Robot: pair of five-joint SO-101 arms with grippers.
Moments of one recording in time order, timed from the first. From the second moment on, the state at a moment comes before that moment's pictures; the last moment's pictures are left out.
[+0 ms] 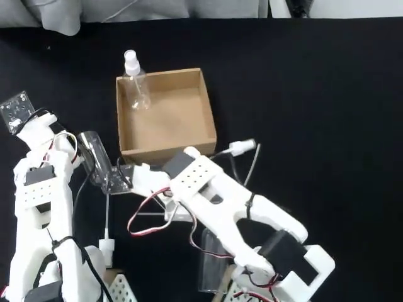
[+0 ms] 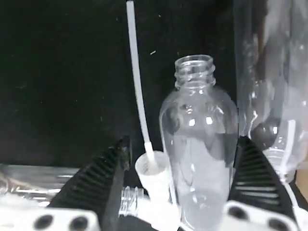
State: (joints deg) left arm -23.4 -35.6 59.4 26.9 10.9; right arm -44.9 -6.5 35.8 69.8 44.0
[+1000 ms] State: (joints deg) left arm -23.4 -35.6 59.4 26.9 10.9; right arm -42.6 -6.5 40.7 60.7 44.0
